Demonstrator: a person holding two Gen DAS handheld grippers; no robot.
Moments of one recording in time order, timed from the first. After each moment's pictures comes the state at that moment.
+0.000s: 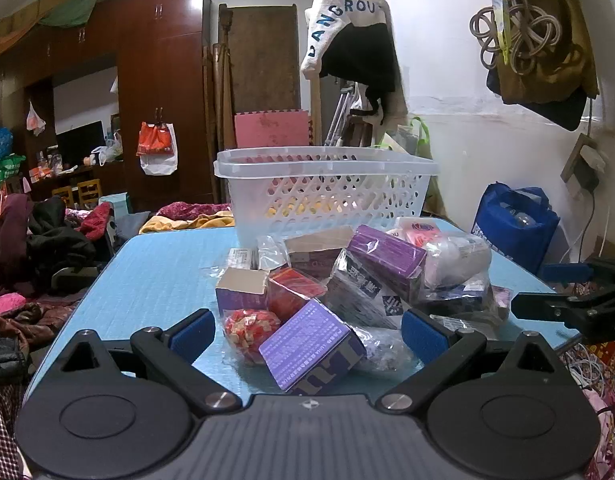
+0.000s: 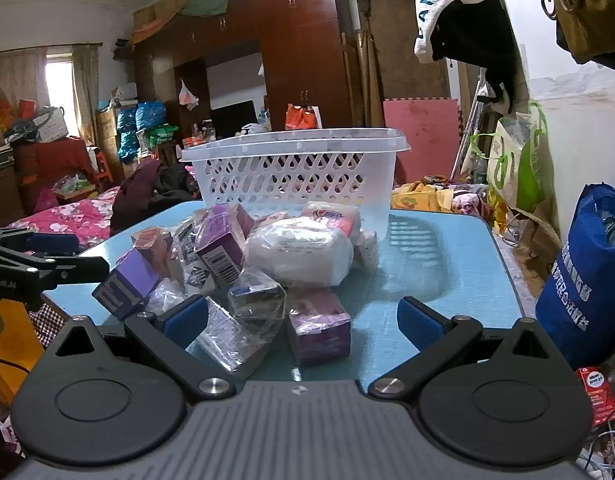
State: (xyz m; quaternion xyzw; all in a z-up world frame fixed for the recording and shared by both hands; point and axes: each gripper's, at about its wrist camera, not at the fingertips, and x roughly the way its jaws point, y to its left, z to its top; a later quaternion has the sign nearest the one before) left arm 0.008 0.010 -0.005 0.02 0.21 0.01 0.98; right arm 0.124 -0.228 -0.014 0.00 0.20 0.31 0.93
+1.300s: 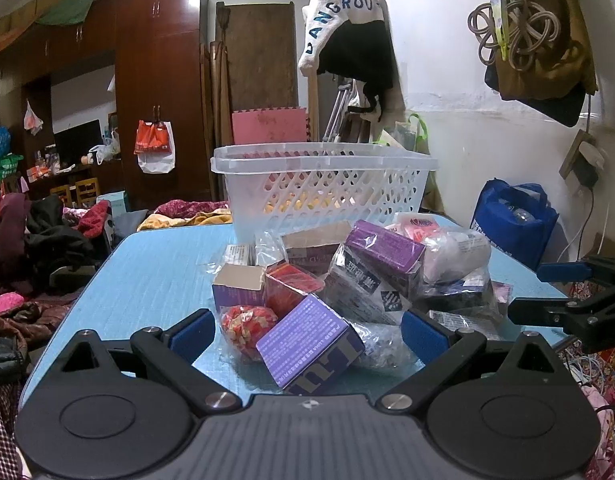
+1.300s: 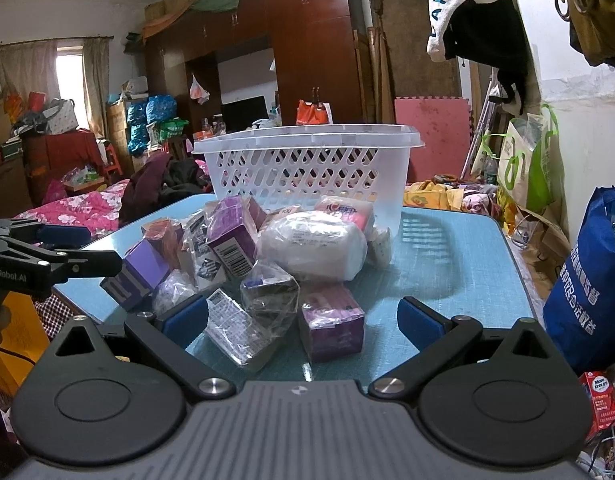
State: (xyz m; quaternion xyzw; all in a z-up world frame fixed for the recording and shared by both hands) left arm 0.008 0.011 -0.007 0.02 0.21 0.00 0.98; right arm 0.122 -0.225 -0.017 -0.01 0.20 0.32 0.92
